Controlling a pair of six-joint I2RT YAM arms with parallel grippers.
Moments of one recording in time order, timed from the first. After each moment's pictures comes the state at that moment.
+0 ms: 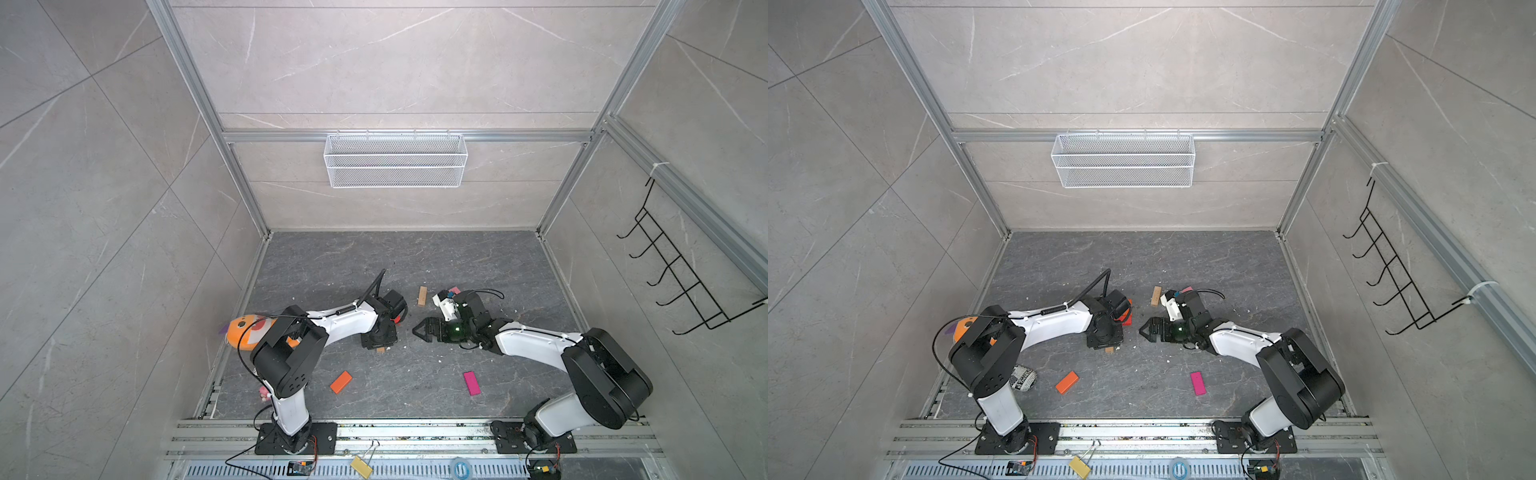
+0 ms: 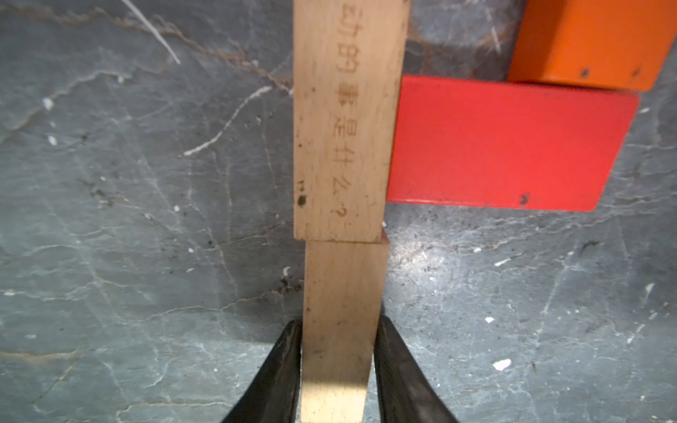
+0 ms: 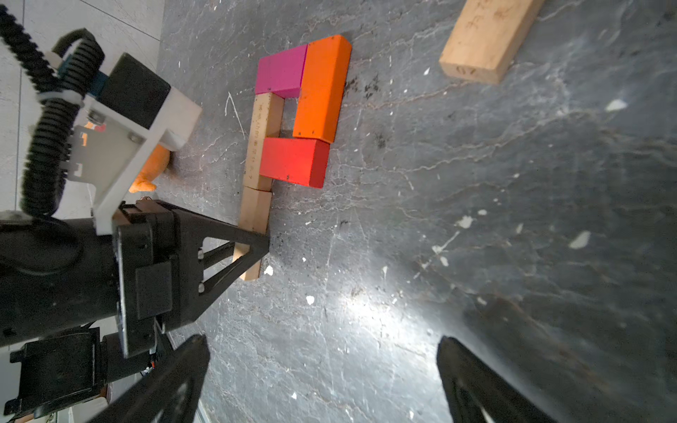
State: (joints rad) left arm -0.76 1.78 1.08 -0.73 -0.07 -0.89; right arm 0.56 1.53 0.67 0.06 -0.48 0.58
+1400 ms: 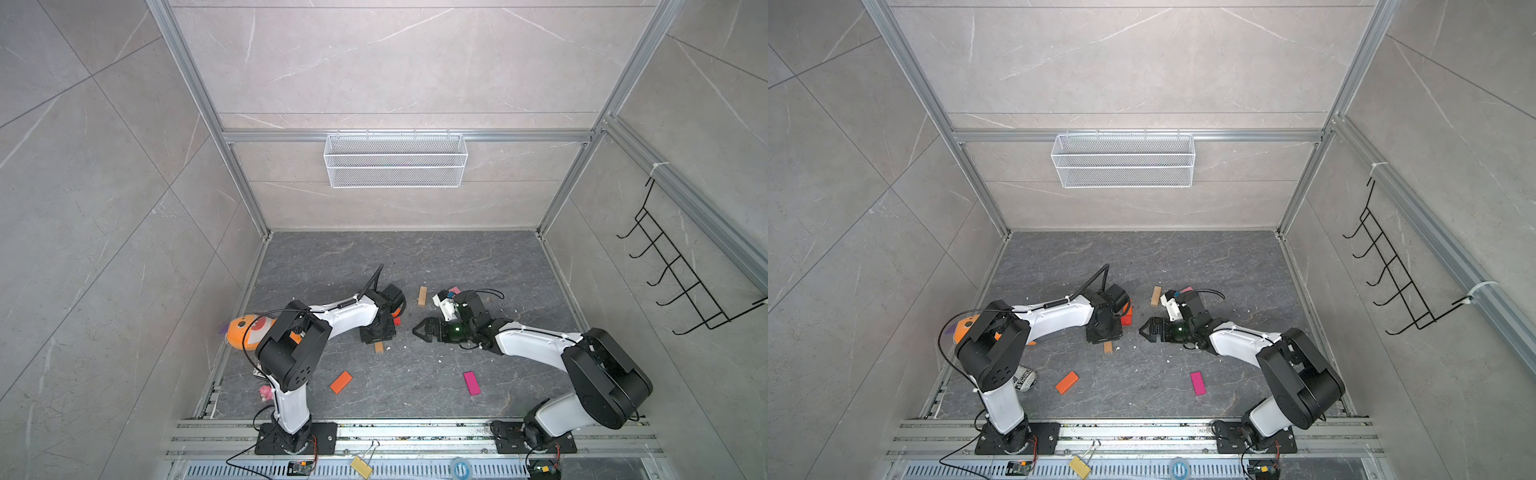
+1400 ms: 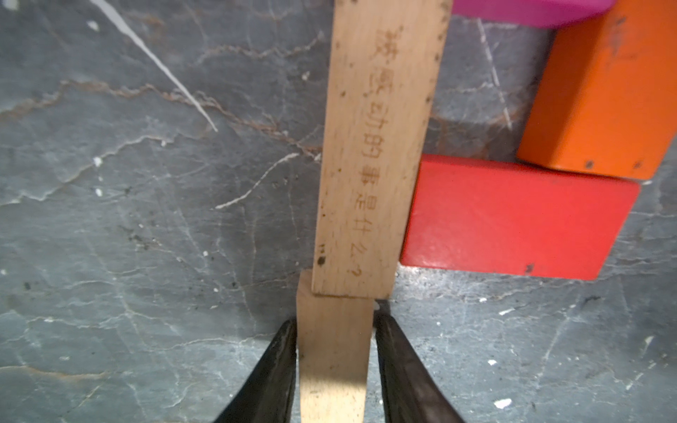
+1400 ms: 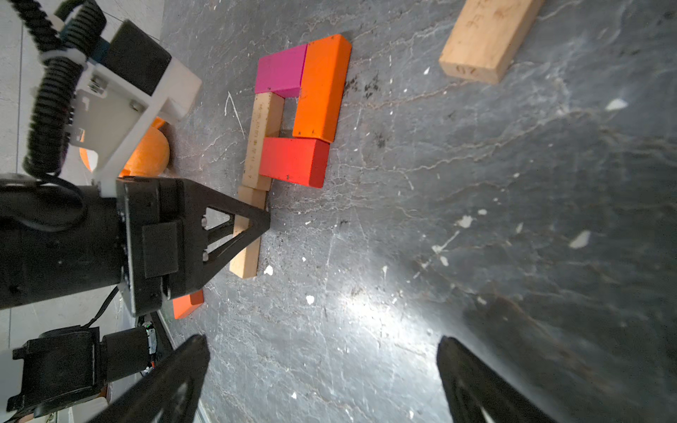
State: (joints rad) left arm -0.72 1.83 1.14 -0.76 -0.09 -0.86; right arm 0.56 1.53 0.67 0.06 -0.48 0.58
